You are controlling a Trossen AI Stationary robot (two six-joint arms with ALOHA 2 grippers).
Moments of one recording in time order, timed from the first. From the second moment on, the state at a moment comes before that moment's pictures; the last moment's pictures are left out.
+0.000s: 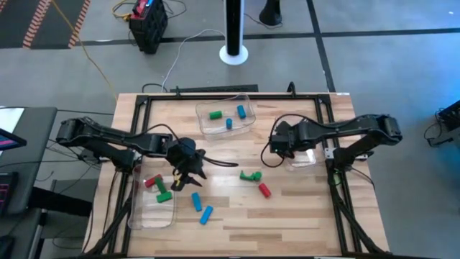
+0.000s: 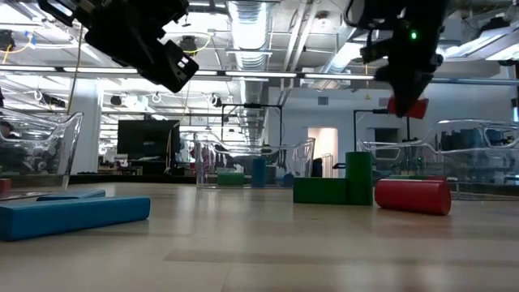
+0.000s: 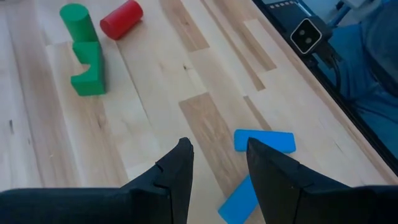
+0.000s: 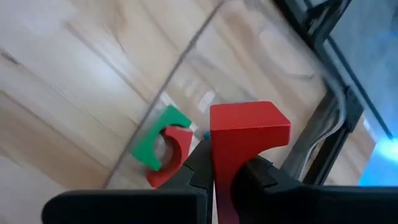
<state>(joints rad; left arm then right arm) -0.06 1.26 0.80 -0.27 0.39 0.18 -0.01 1.41 1.08 -1.26 0.59 0.73</state>
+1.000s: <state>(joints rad) -0.07 1.26 0.80 -0.27 0.38 0.18 -0.14 1.37 0.76 -0.88 0.28 0.62</state>
